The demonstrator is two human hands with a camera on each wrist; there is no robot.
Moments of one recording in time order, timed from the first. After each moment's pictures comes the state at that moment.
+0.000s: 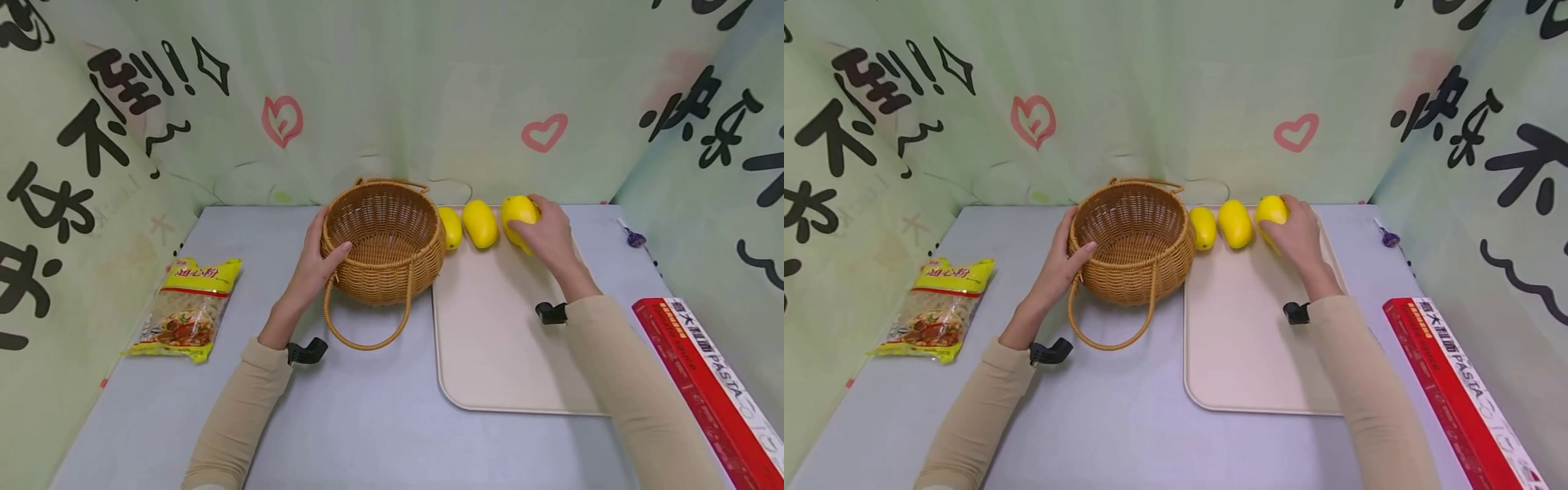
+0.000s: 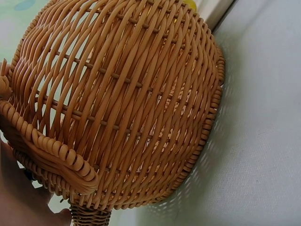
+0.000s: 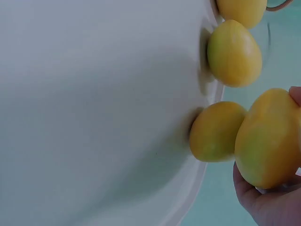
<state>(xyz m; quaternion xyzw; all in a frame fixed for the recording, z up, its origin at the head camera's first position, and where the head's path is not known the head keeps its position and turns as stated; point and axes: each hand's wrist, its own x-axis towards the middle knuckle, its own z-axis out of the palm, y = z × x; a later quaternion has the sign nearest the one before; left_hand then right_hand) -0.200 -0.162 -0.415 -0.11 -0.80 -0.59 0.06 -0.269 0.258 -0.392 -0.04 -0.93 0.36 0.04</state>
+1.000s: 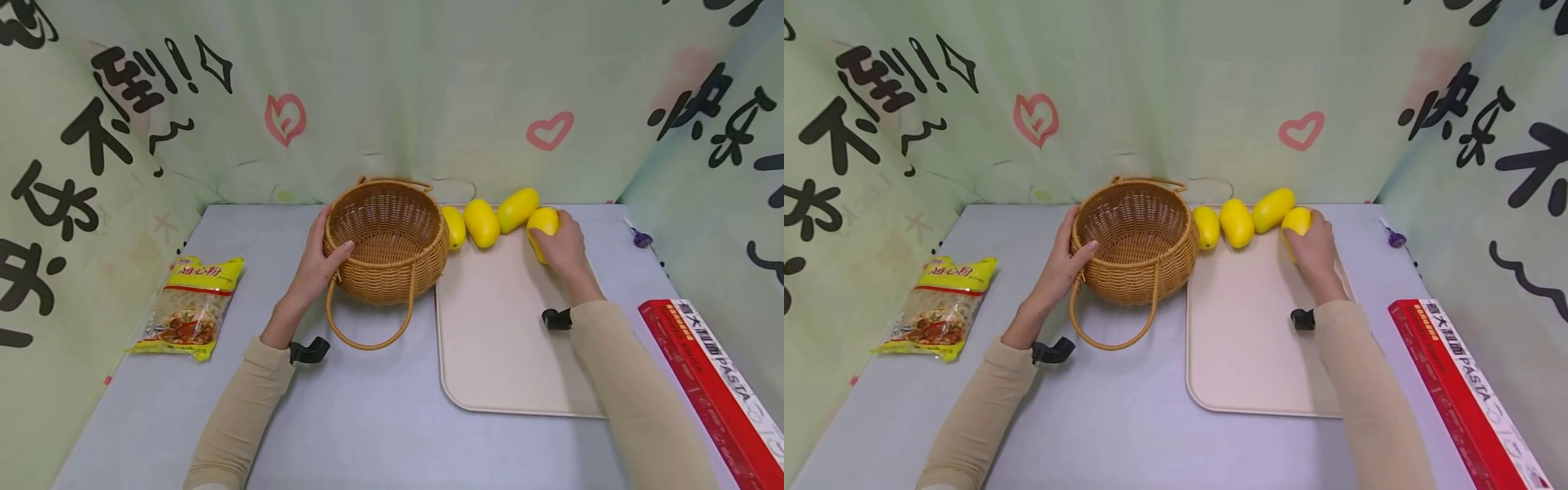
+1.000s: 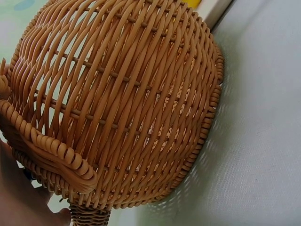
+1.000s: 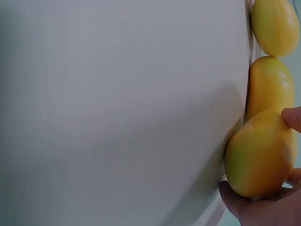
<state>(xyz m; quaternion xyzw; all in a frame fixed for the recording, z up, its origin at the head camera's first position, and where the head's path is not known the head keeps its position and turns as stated) -0.178 -0.153 -0.379 -0.11 -0.80 -0.58 0.04 -0.275 0.288 -0.428 -0.12 -0.91 0.38 0.00</state>
